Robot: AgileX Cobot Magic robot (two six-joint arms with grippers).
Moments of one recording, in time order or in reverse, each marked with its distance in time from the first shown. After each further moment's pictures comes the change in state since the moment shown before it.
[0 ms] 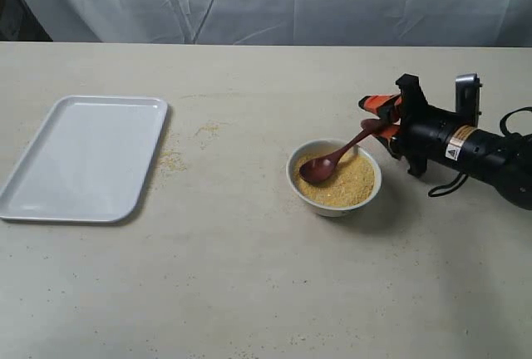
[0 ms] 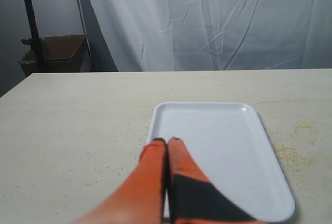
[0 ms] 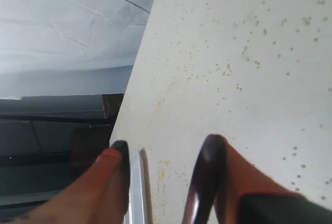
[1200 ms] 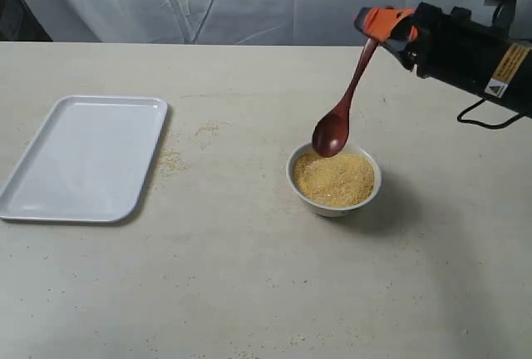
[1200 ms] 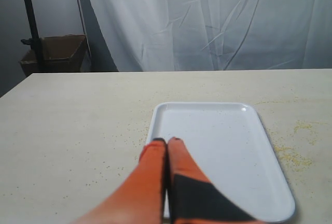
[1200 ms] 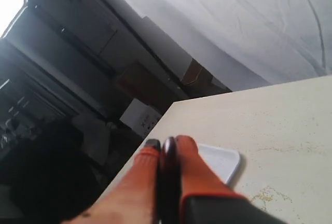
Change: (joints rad) left arm 0.000 0.000 0.000 0.000 0.000 0.000; right arm 0.000 -0.414 0.002 -0.265 -0.127 -0.275
